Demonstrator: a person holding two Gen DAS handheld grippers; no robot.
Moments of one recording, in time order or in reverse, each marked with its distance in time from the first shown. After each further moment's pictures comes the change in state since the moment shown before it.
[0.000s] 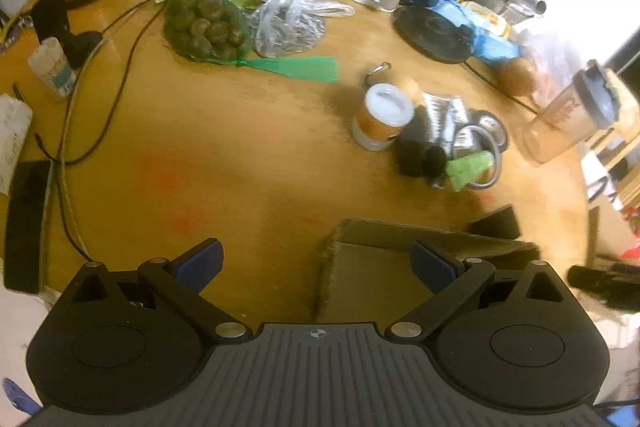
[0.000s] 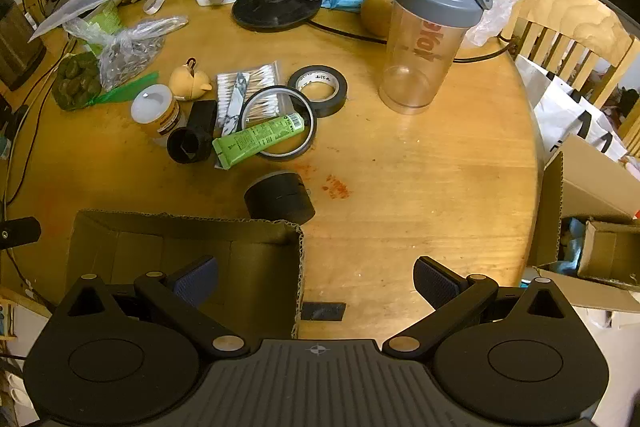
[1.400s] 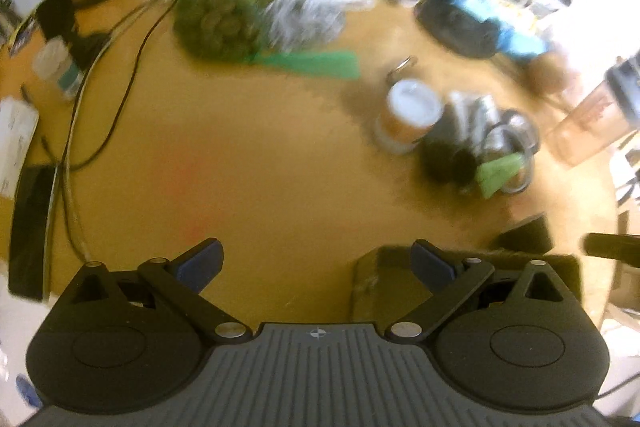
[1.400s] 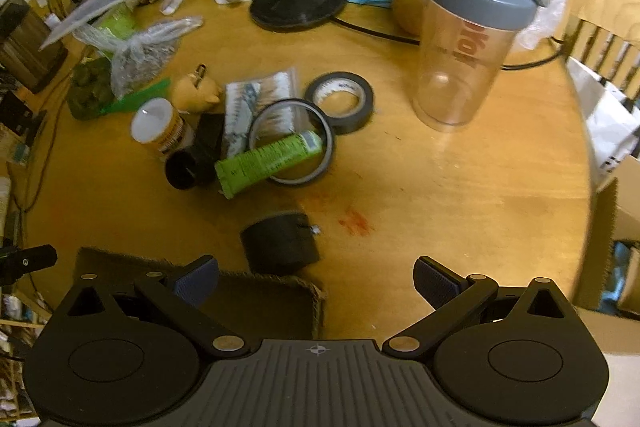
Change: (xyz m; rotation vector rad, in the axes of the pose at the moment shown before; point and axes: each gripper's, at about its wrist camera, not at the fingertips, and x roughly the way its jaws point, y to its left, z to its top) left arm 0.015 -0.009 0.004 0.084 -0.006 -0.002; right arm 0.052 -0.025 0.036 0.042 0.016 0.132
